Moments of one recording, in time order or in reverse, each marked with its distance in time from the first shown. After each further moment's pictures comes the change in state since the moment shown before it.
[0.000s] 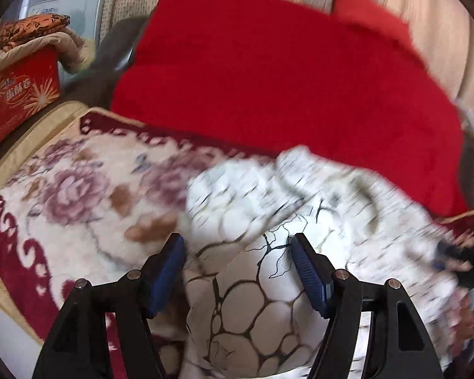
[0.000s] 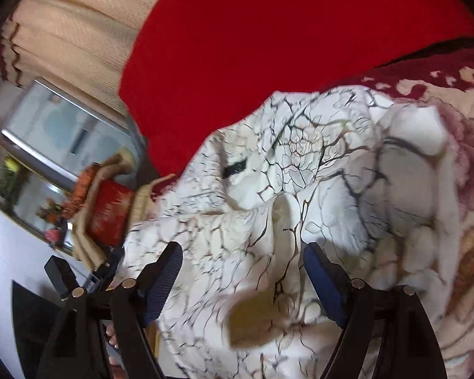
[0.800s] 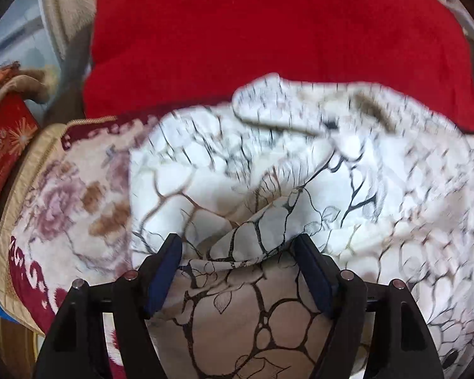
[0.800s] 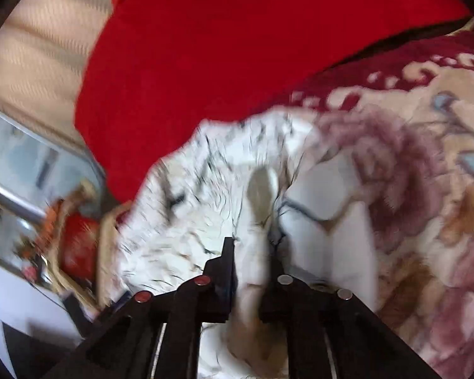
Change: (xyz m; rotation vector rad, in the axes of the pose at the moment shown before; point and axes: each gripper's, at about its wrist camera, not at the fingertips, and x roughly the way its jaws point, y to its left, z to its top) left arm 0.047 -0.071 -0.019 0.251 0.140 0.128; right arm -0.034 -0.054 0.021 0.131 -0.092 -0.133
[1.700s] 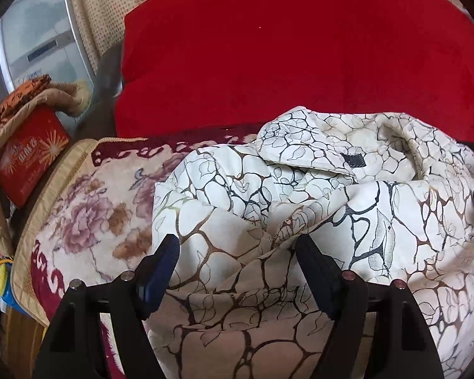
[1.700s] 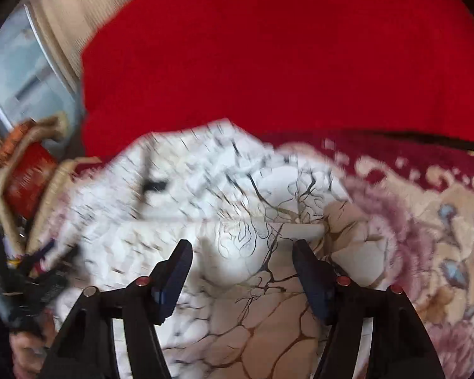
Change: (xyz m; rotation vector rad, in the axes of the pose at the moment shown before) left arm 0.004 -0.019 0.020 -0.019 -0.075 0.180; right arm 0.049 0.053 -0.005 -0.420 0.032 -0.257
